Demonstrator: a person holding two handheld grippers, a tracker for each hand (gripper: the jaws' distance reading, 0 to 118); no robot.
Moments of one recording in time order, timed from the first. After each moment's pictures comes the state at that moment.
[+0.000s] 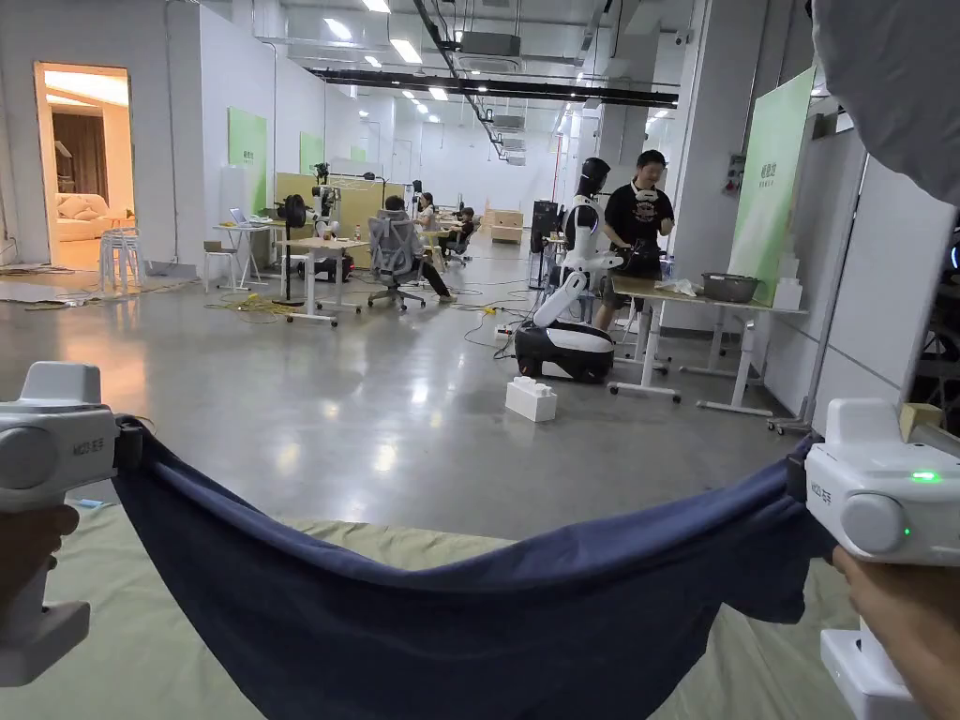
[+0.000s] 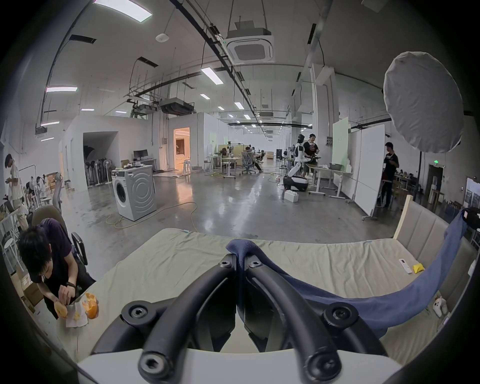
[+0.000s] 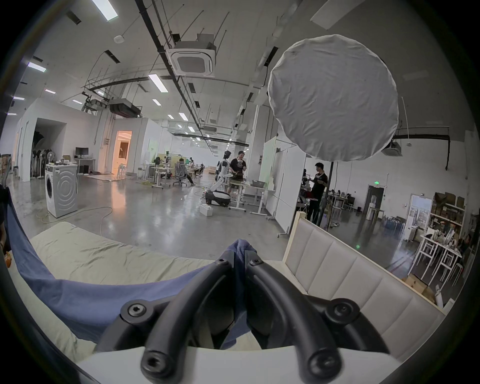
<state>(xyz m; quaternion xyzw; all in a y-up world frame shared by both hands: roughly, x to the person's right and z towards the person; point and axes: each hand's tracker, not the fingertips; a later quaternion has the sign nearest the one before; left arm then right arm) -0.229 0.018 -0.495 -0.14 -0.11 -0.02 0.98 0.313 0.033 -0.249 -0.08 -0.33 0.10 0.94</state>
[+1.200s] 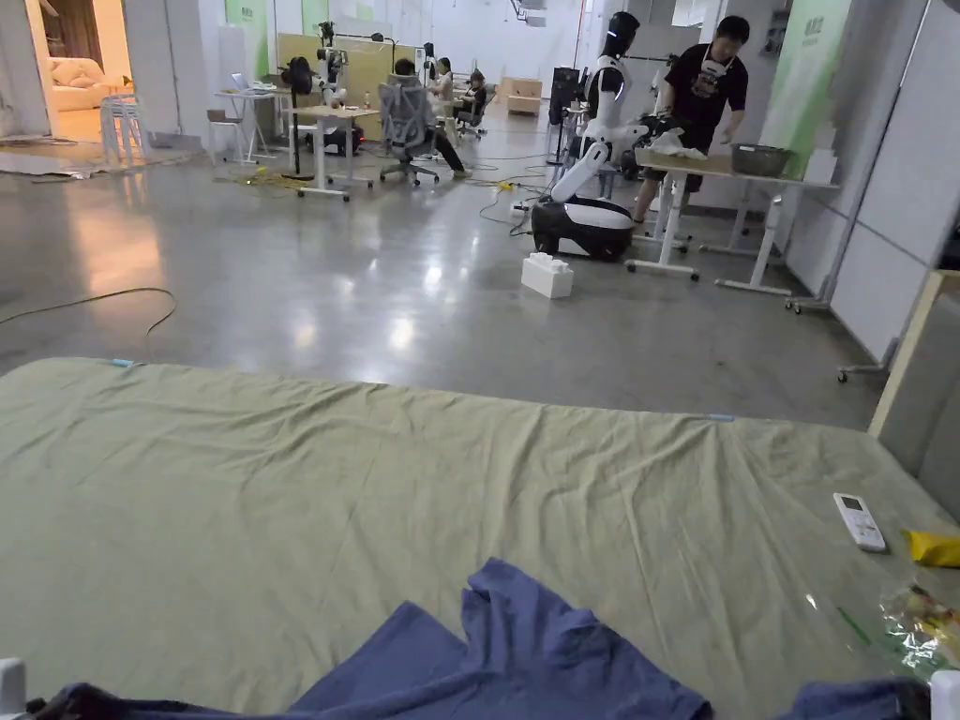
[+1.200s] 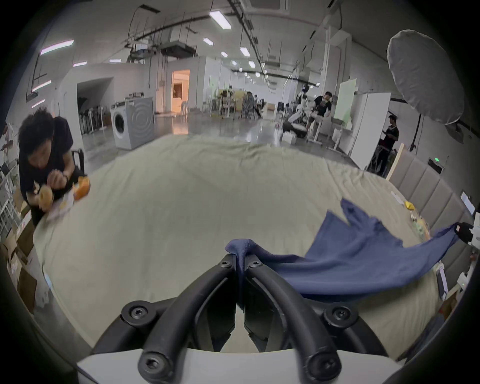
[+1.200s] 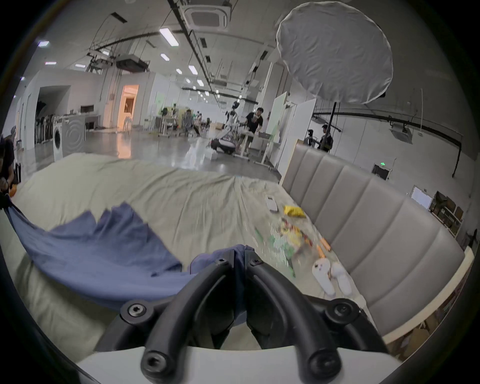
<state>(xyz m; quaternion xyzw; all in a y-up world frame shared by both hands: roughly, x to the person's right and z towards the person) -0.340 -0.263 -0.310 -0.33 -0.13 0.01 0.94 0.258 -0.214 -0.038 -0.24 -0.31 0.09 0.91</state>
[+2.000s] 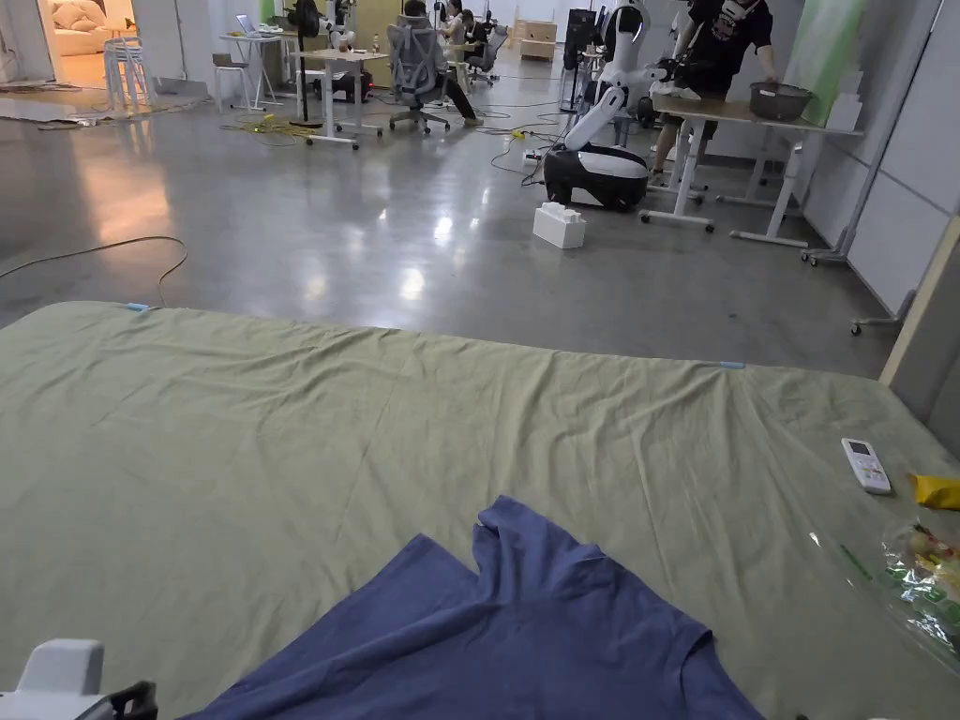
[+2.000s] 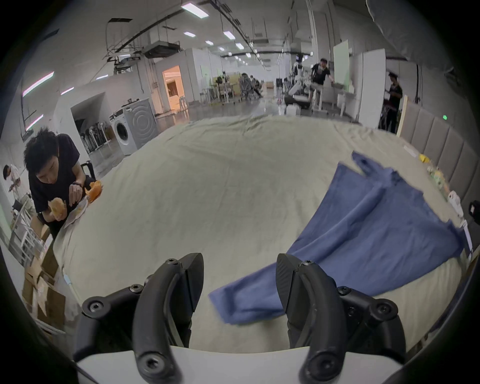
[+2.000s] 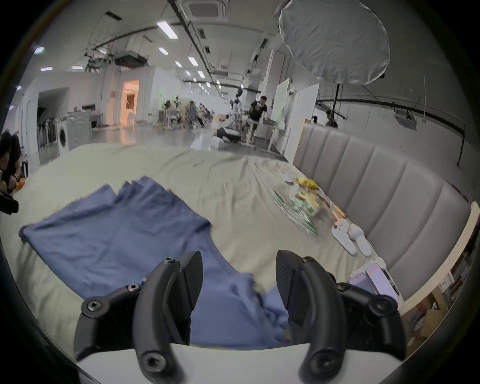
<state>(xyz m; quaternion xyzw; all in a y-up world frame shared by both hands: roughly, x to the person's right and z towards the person) -0.311 -0.293 -0.288 -0.34 -0.11 -0.09 0.93 0.189 -0.269 -0.019 -0.24 -0.28 0.04 0.93</state>
